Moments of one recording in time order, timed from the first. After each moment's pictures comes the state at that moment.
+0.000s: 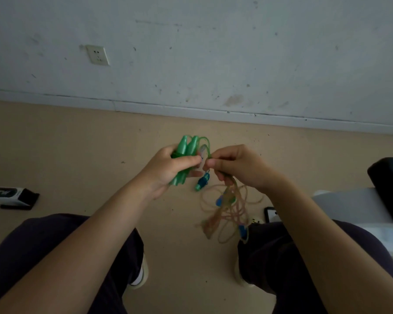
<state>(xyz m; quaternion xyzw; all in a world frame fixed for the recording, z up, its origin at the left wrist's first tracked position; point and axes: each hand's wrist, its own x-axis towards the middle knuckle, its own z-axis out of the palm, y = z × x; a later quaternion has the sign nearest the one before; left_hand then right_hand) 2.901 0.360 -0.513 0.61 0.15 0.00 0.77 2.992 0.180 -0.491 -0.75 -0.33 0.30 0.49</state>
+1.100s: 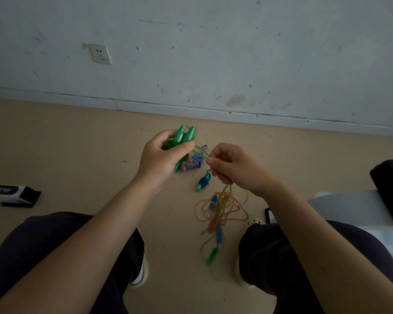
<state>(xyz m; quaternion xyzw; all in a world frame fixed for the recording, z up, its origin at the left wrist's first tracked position) 2.902 0.365 -0.513 0.66 0.19 0.17 0.71 2.986 0.190 -0.497 -0.78 -0.31 0.26 0.47</state>
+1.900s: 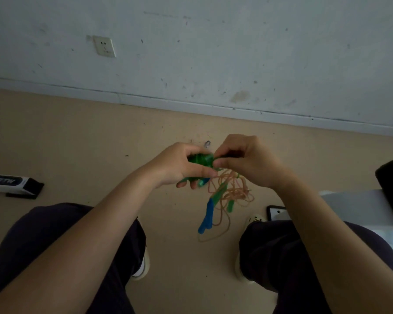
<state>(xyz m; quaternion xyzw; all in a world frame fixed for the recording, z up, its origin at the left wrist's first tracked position) 2.900 0.369 -0.507 0.78 0.05 -0.12 0.61 2.988 0.181 -0.478 -0.78 -0.43 0.16 0.42</state>
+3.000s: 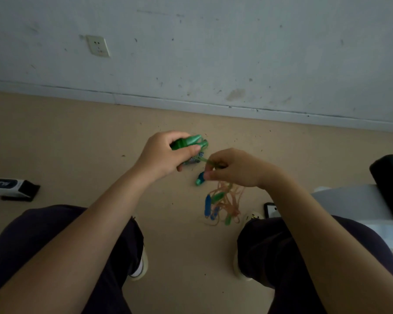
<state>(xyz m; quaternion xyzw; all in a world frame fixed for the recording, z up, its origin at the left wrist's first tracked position) 2.902 0.377 -0.514 0.84 0.12 0.09 0.52 2.987 0.188 -0.488 -0.84 -0.41 0.27 0.21</state>
